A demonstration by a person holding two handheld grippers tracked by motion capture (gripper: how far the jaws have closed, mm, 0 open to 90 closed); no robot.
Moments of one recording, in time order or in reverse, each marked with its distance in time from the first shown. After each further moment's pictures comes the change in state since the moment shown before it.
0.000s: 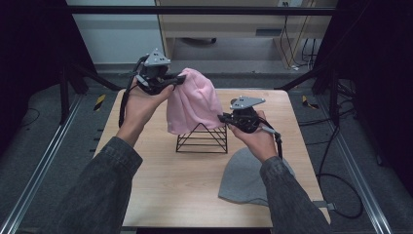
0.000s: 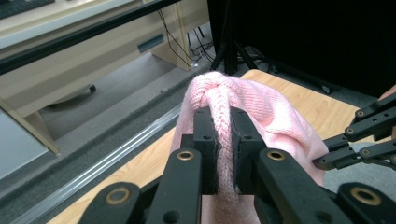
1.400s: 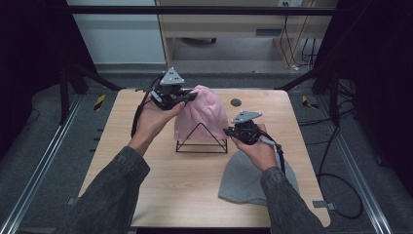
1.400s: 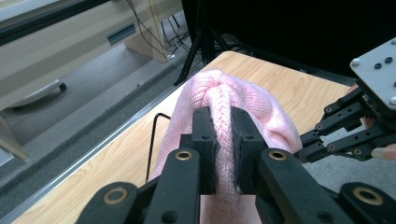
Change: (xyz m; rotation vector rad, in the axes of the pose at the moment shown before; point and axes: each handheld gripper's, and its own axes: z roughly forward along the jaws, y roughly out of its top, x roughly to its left) left arm -0.023 -0.035 0.031 0.020 -0.095 0.045; right arm 0.000 -0.050 0.017 0.120 -0.050 0.007
